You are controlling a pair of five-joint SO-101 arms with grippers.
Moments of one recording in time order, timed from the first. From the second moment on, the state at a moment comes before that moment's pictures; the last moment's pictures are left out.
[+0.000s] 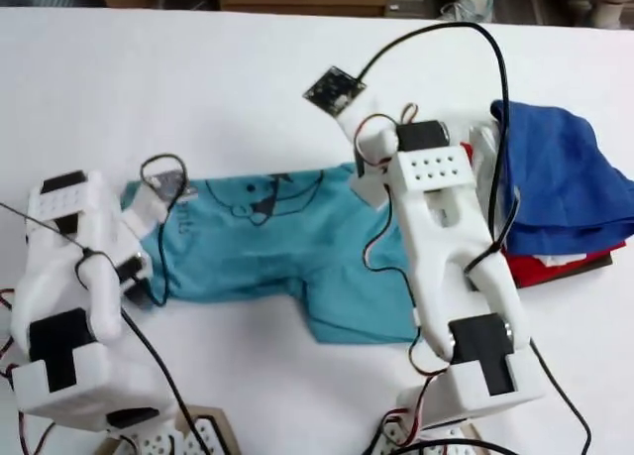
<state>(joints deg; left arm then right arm) -26.5 1.9 29.5 80.0 -62.0 -14.5 3.1 5.0 72.4 38.5</state>
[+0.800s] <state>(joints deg) -26.5 1.9 30.8 76.7 -64.0 -14.5 3.1 5.0 72.4 38.5</state>
